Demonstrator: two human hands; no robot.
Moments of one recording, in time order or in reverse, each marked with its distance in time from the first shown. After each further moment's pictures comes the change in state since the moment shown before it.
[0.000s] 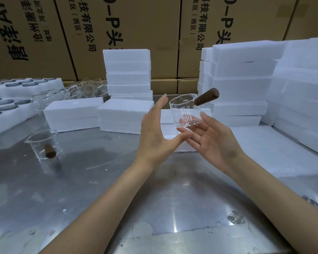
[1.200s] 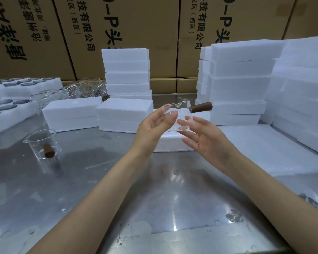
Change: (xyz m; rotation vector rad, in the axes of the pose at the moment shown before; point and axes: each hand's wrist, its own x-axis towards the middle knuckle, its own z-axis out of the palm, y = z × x) left_hand 0.012 -0.005 -0.008 -0.516 -0.167 -0.429; right_hand 0.005 0.007 -0.004 -0.228 0.036 -0.024
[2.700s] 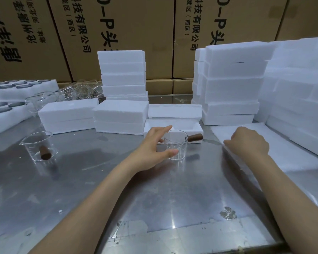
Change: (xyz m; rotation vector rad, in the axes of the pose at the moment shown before) left_hand 0.005 -0.042 -0.017 0.605 -0.301 0.033; right_hand 0.004 -0.016 -0.080 -1.571 0.697 0.285
